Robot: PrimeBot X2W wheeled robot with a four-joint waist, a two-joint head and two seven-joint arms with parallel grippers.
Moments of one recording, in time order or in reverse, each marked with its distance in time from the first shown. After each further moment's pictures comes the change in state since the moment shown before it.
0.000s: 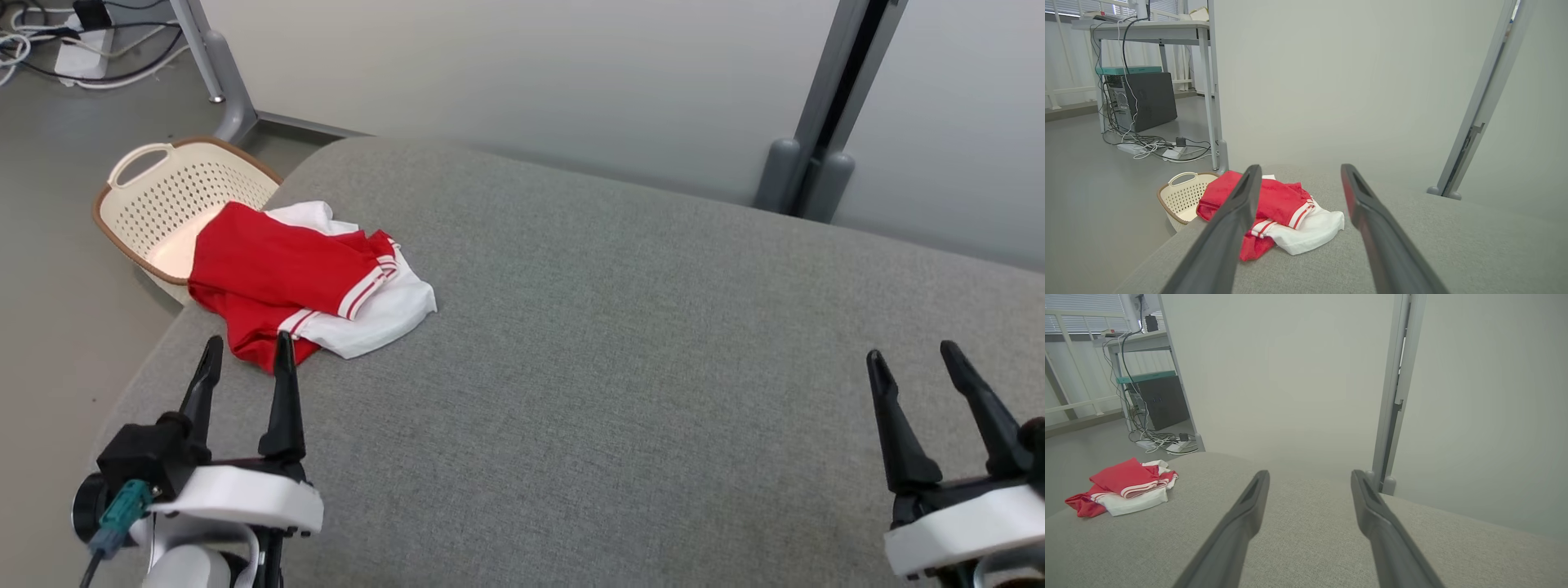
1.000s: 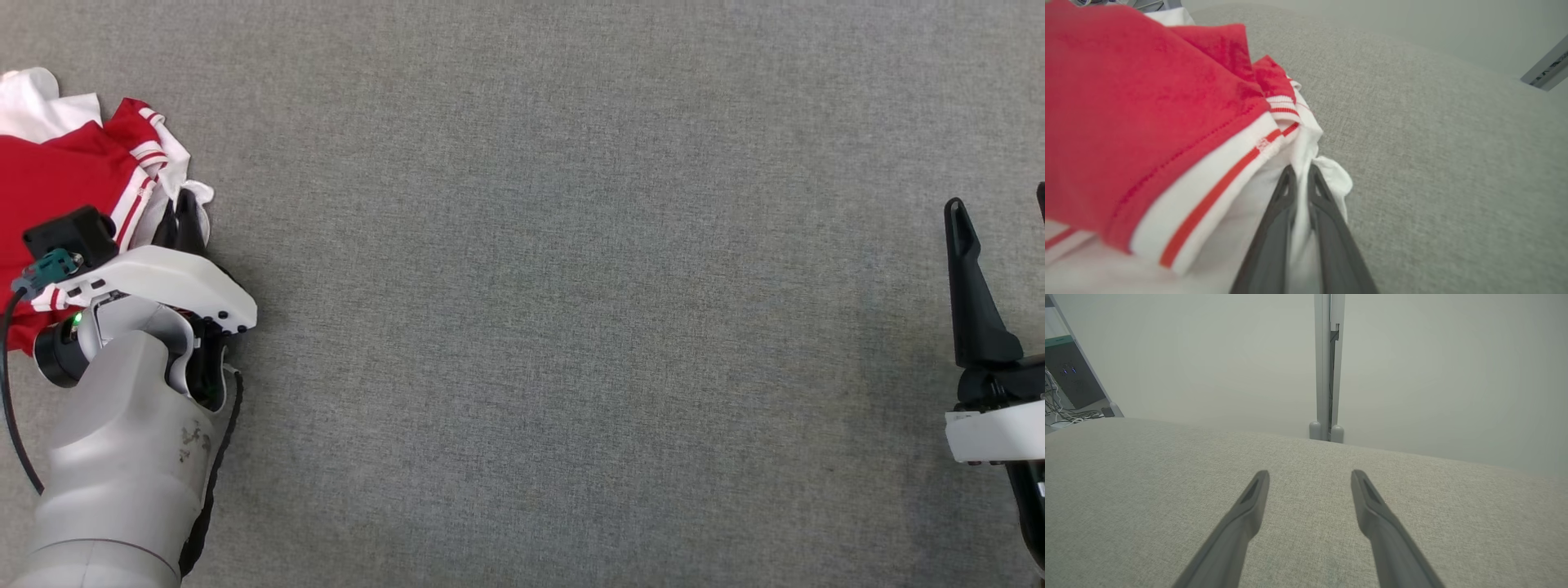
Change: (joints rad) left arm -0.783 -0.076 0.071 1.074 -0.152 -0.212 -0.056; right arm -0.239 -0.100 -0.035 -0.094 0.002 0.000 0.017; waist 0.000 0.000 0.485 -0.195
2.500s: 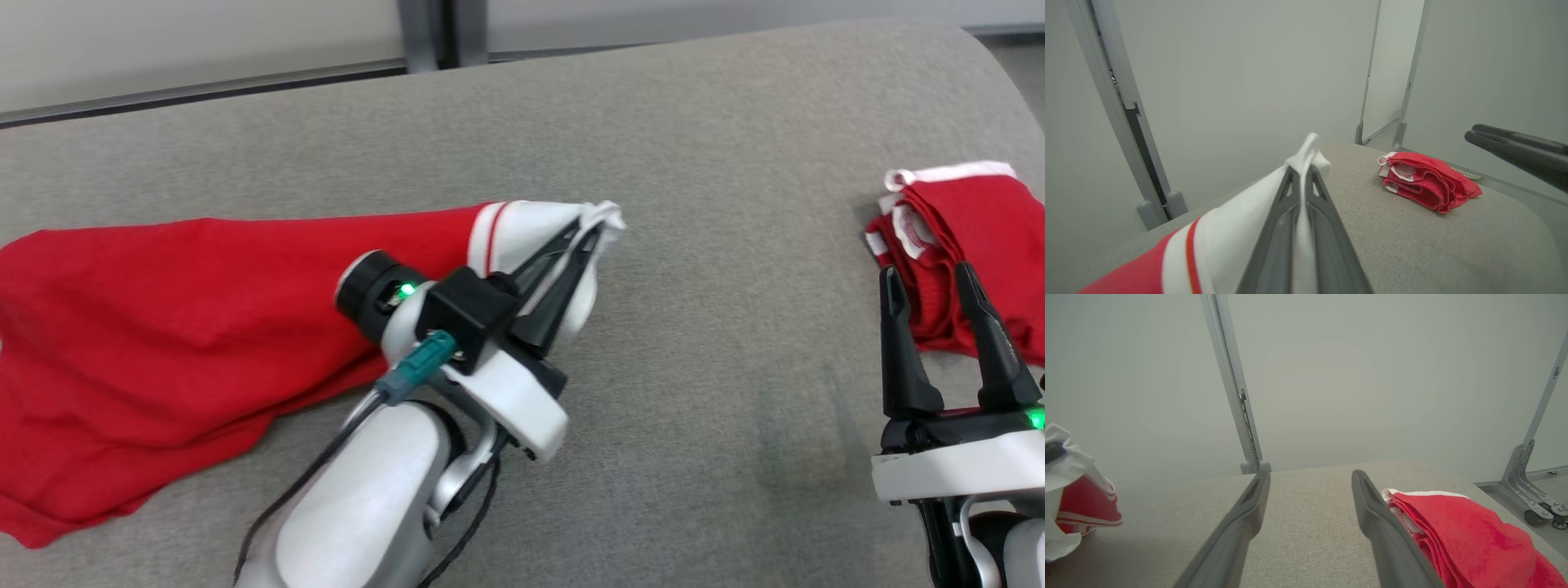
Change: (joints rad) left arm 0.361 -0.100 -0.412 -1.059 0.322 -0.030 0.237; right arm 0.067 0.157 0.018 0.141 0.041 0.000 -0.125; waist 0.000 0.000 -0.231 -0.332
